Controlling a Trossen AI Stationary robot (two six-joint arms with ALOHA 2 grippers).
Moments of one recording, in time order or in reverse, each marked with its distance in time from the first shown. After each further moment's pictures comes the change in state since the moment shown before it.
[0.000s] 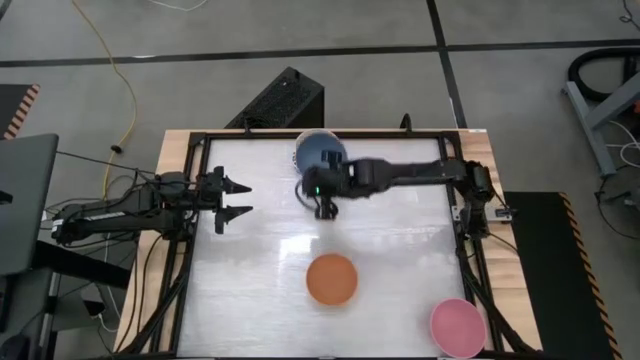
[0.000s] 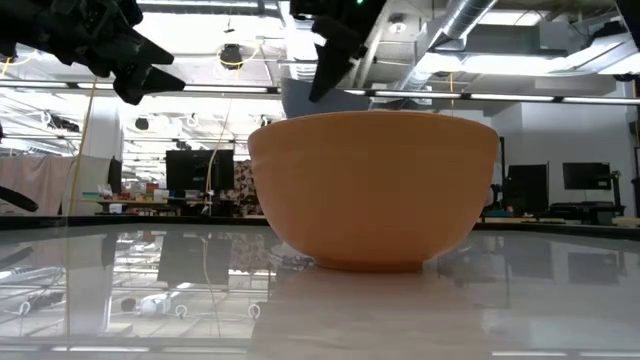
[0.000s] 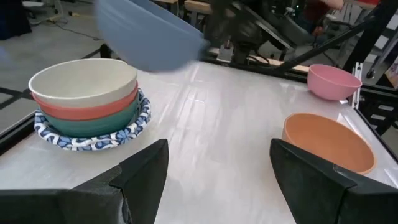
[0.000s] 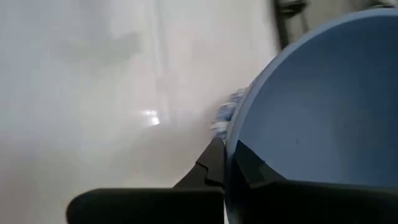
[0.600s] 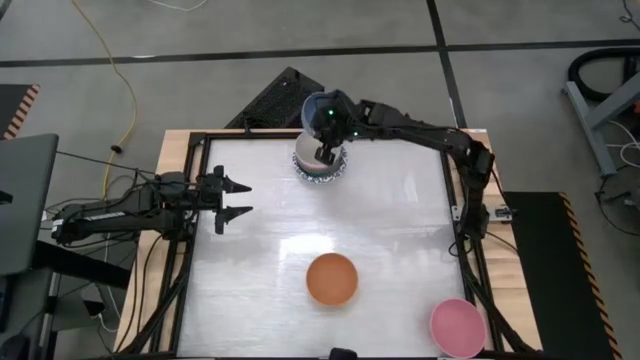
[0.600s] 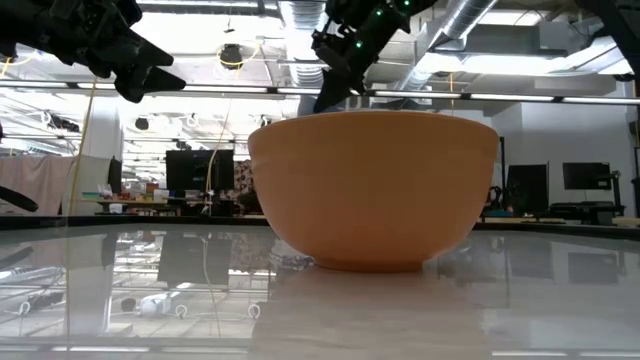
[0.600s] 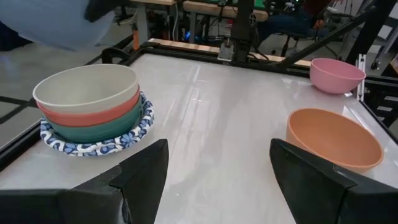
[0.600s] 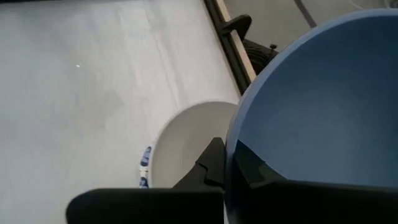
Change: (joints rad) left arm 0.000 0.000 0.000 -0.001 -0.003 0.053; right arm -0.398 0.000 0.042 0.179 -0.400 -0.061
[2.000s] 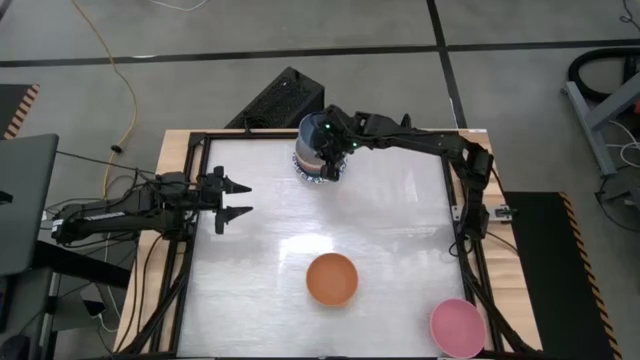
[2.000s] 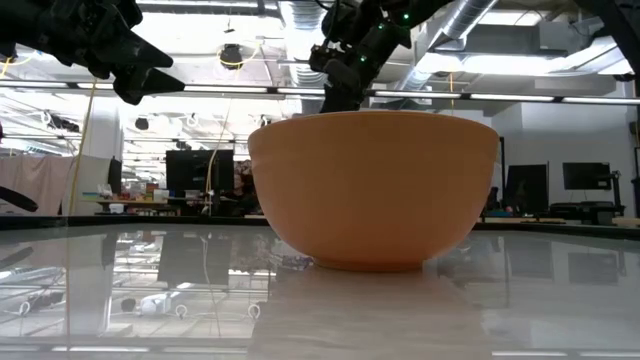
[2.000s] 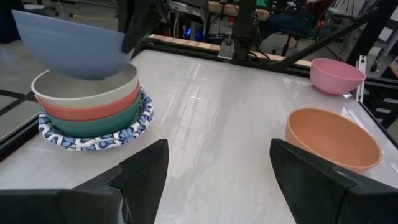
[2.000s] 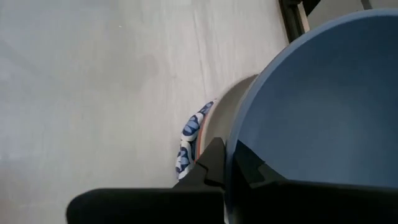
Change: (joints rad) left arm 0.000 0.000 0.000 -0.010 -0.001 -0.024; right arm 0.015 0.000 -0.115 0.011 -0.130 -0.105
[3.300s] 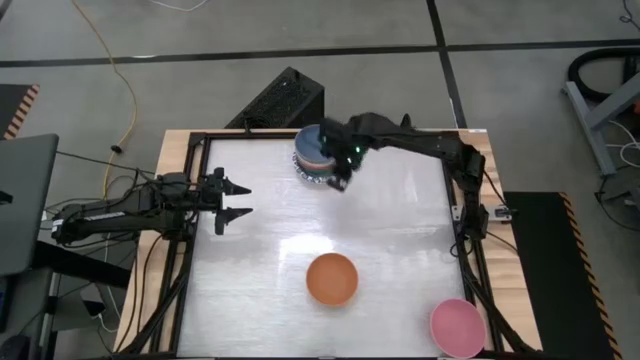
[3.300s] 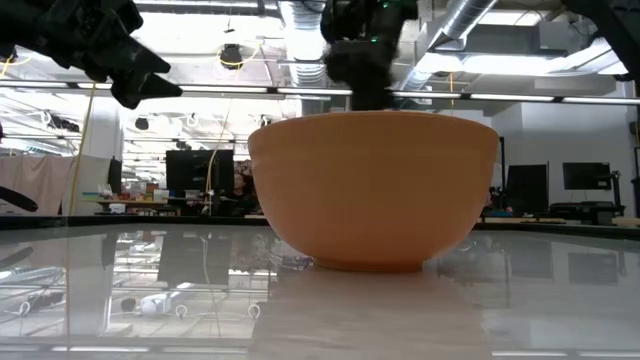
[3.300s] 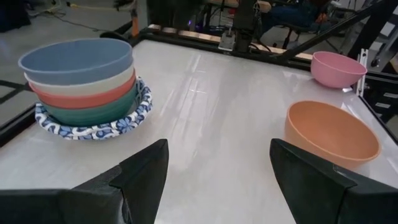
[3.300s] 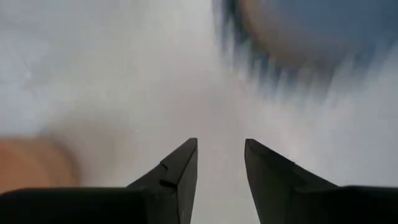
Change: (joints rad) left arm 0.000 0.000 0.000 -0.034 0.005 -0.016; right arm 0.053 0.057 0.196 -0.519 0.007 0.382
